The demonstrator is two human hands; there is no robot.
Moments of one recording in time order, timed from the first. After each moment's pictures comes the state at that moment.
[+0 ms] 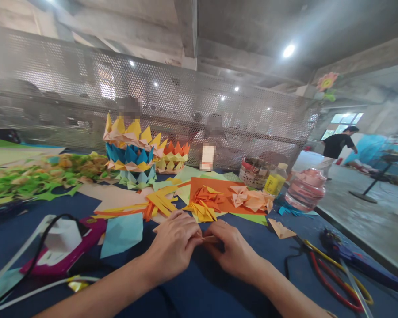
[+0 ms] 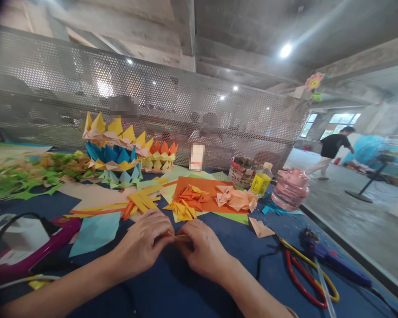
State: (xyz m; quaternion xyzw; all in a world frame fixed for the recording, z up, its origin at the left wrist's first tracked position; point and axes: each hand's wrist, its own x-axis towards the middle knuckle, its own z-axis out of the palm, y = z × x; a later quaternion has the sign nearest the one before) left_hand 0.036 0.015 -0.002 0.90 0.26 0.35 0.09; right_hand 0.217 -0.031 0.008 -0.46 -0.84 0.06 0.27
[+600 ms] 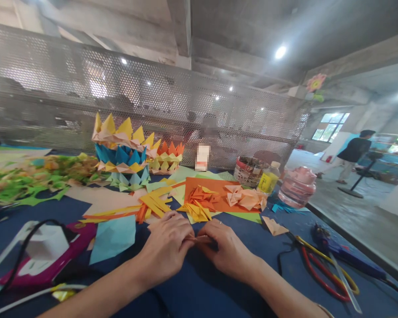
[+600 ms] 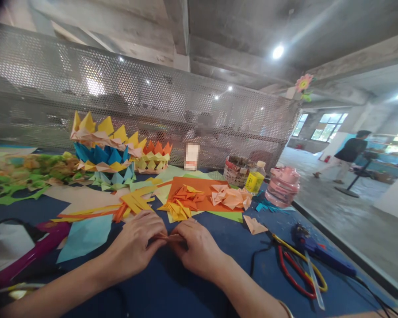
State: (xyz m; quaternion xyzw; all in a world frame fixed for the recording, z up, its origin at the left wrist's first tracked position) left_hand 0.034 0.015 -0.004 0.90 0.27 0.33 0.08; right_hand 0.216 -0.031 0.008 -0.45 -0.84 0.05 0.28
